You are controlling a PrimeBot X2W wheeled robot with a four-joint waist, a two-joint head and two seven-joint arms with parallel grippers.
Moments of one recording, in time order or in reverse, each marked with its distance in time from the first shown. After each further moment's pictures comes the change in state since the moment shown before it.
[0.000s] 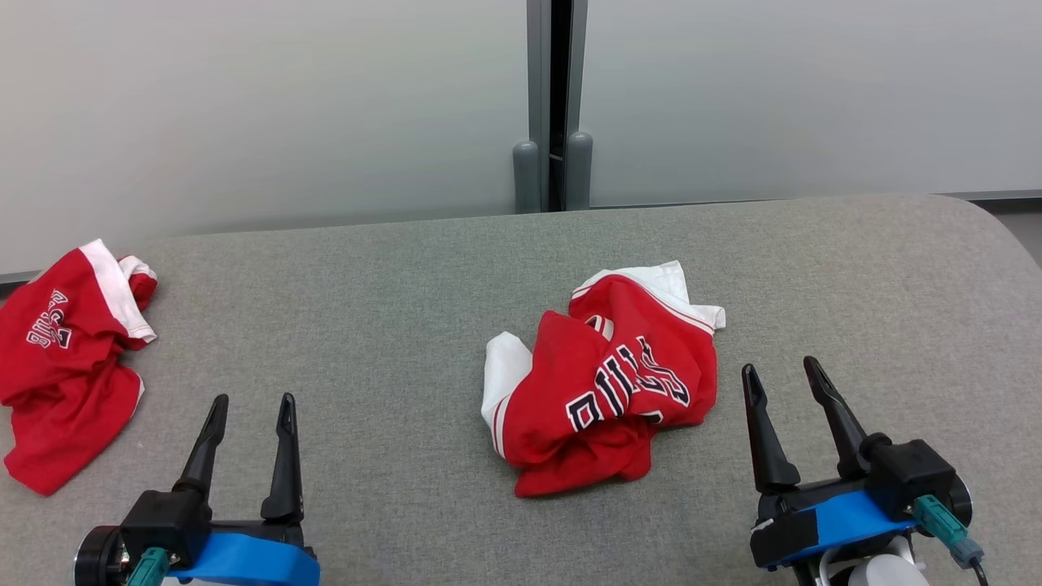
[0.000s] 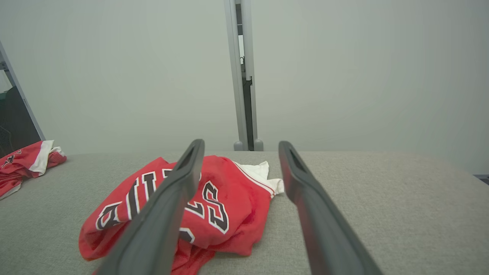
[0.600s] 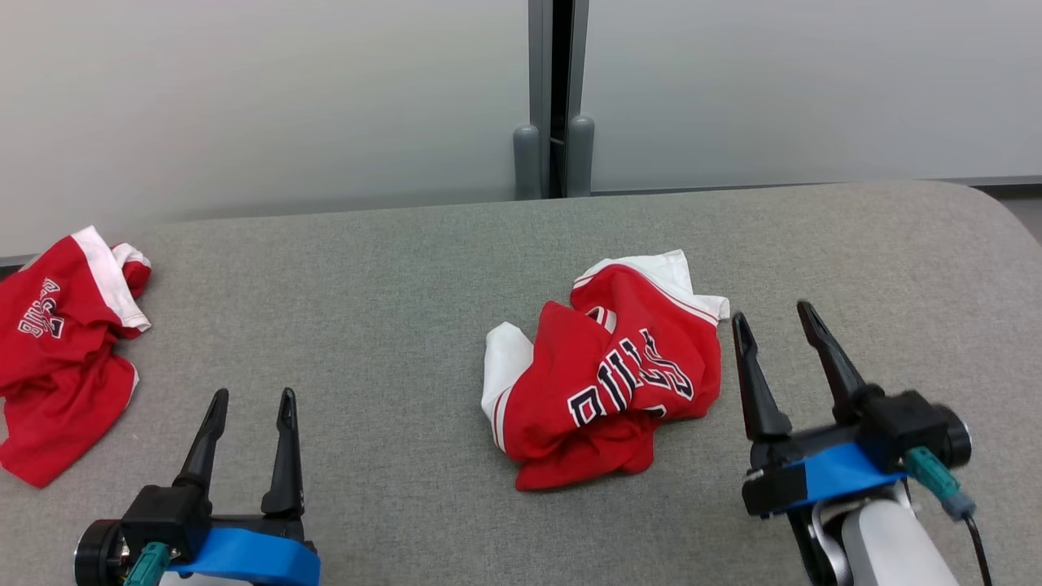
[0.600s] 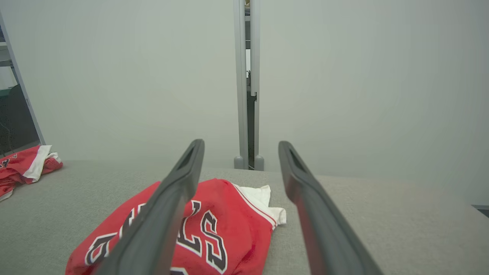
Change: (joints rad) left arm -0.005 -0.015 0.022 0.004 0.025 -0.017 0.000; right arm -0.066 -0.003 0.007 -0.006 -0.042 0.000 0.000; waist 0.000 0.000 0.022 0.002
